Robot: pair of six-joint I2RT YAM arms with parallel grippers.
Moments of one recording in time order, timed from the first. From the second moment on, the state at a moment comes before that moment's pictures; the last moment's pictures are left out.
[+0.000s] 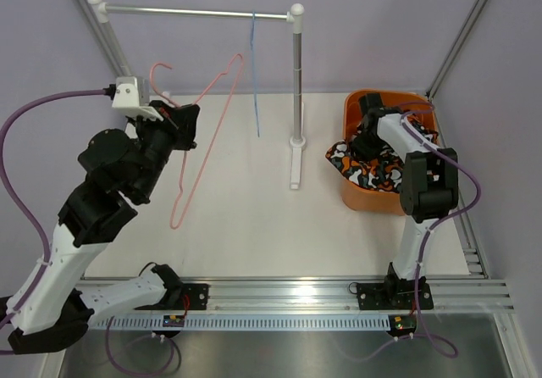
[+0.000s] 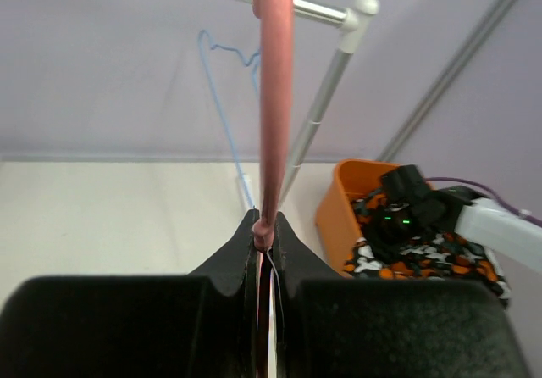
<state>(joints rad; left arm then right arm) -0.78 0.92 1.48 -0.46 -0.47 -0.30 0.13 1.99 1.56 -0.81 0.24 0.91</state>
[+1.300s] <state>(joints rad) -0.24 1.44 1.74 -0.49 0.05 -0.19 0.13 1.13 1.37 -0.62 0.17 0.63</state>
